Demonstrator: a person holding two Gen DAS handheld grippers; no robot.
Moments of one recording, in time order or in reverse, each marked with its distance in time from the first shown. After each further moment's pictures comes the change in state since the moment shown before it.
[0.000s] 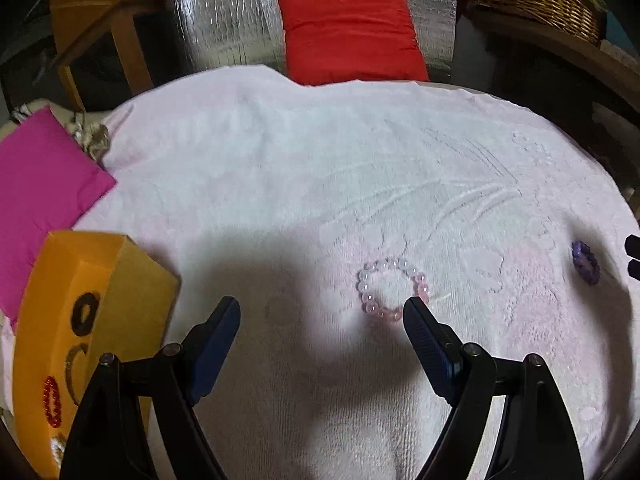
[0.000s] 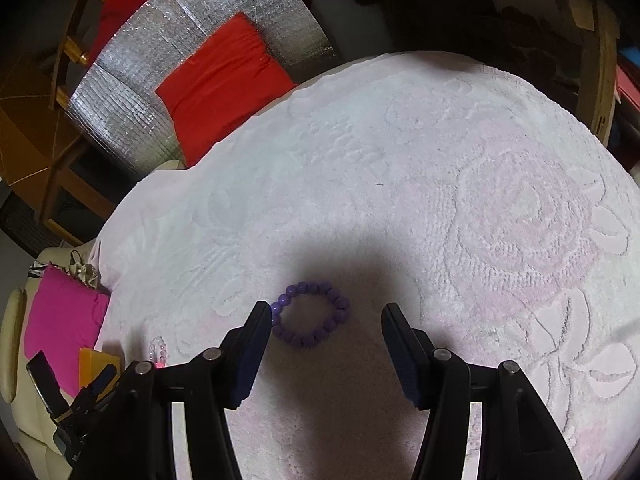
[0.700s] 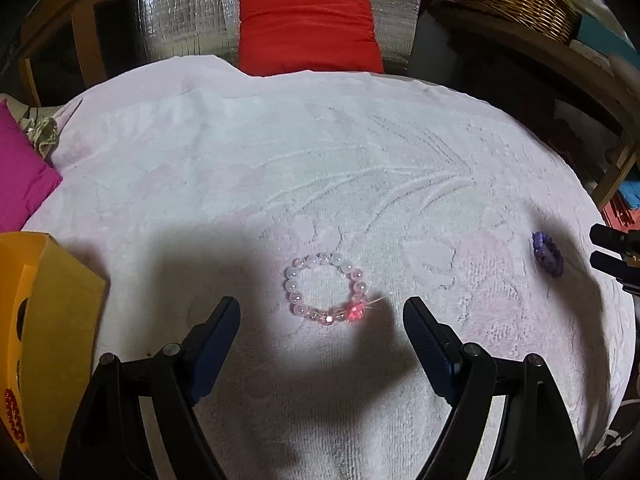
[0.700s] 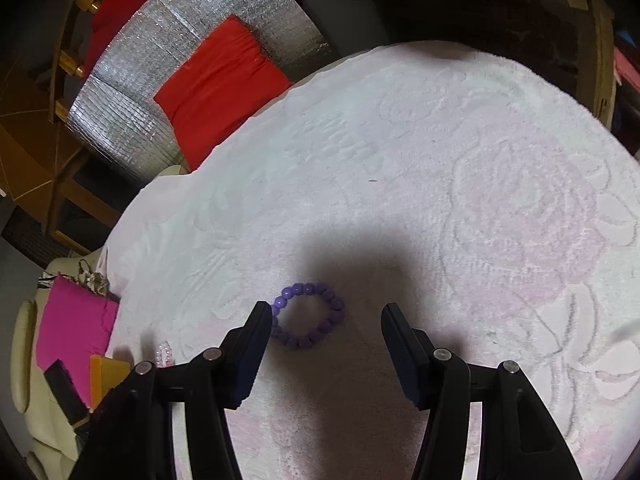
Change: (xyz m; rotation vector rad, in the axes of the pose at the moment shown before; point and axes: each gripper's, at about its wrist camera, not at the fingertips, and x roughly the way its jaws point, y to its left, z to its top) left arm 0.013 -0.021 -0.002 0.028 0.021 -0.178; right arm 0.009 -0.009 0.005 0.043 0.022 0.052
